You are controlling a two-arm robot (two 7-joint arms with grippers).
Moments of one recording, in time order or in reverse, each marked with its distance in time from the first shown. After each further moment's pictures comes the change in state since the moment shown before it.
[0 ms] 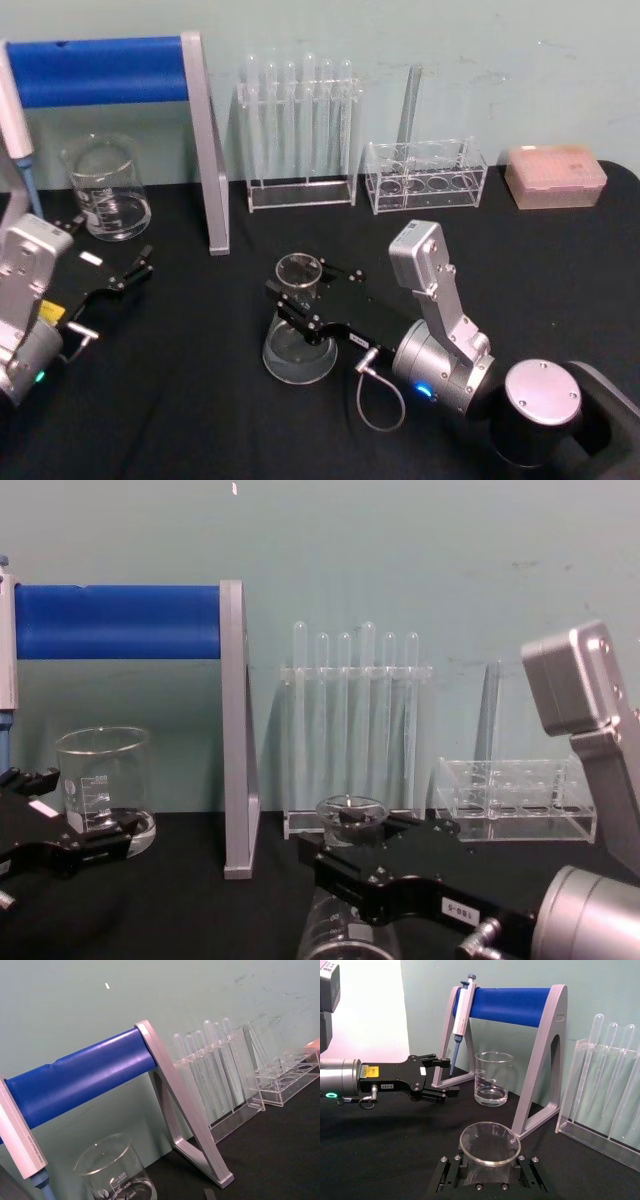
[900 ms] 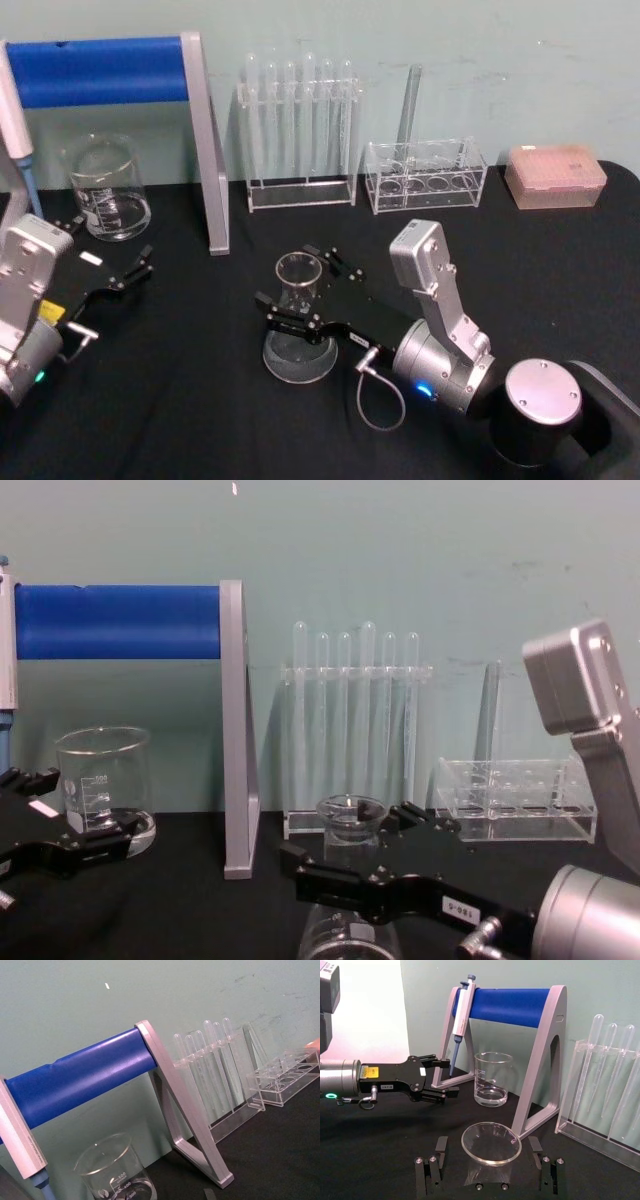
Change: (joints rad) left arm 0.000 0.000 0.000 0.000 0.000 0.000 0.000; right arm 0.000 0.000 0.001 -0.001 0.001 0.000 0.001
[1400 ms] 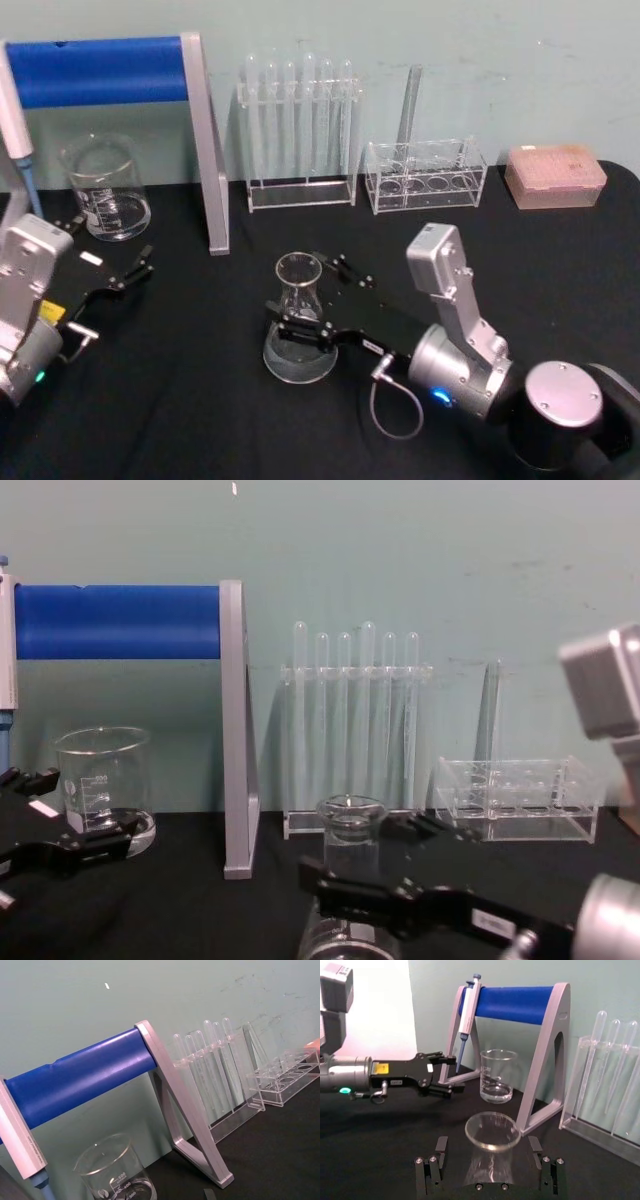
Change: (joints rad) left arm 0.000 0.000 0.000 0.000 0.000 0.000 0.000; right arm -0.019 0.042 0.009 -0.029 0.039 0.010 0.047
